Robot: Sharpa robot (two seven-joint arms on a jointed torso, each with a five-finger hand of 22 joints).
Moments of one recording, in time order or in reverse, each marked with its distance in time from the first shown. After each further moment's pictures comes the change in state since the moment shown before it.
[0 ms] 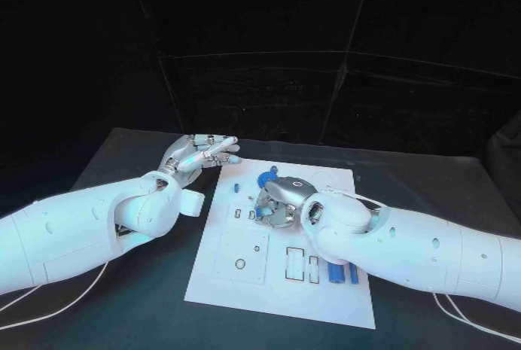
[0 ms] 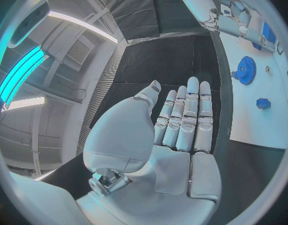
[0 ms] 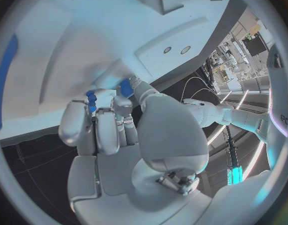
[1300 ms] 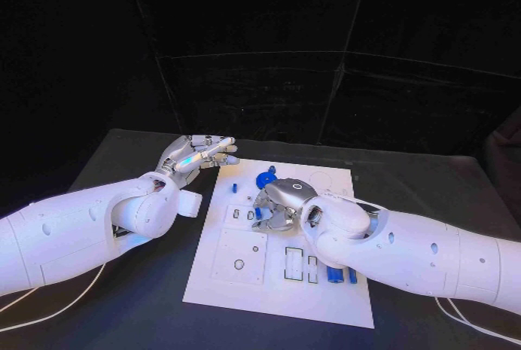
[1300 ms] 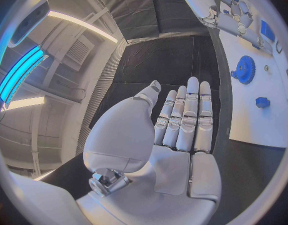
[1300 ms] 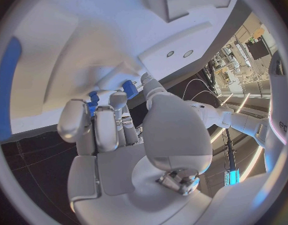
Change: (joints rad) left arm 0.000 0.001 0.000 -0.006 0.000 0.005 -0.004; left_hand -0.003 0.003 0.000 0.000 0.000 0.000 0.000 0.000 0.000 0.000 0.000 0.000 0.000 0.000 0.000 -0.001 0.001 0.000 0.003 0.003 0.000 0.000; right arm -0.015 -0.010 -0.006 0.010 -0.042 -0.052 -0.021; right_hand -0.079 -0.096 -0.202 0.115 0.079 -0.133 0.034 -0.050 -0.011 -0.073 0.034 -0.089 -0.094 0.001 0.032 -0.032 -0.030 0.000 -0.016 0.026 -0.014 -0.029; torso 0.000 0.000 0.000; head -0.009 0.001
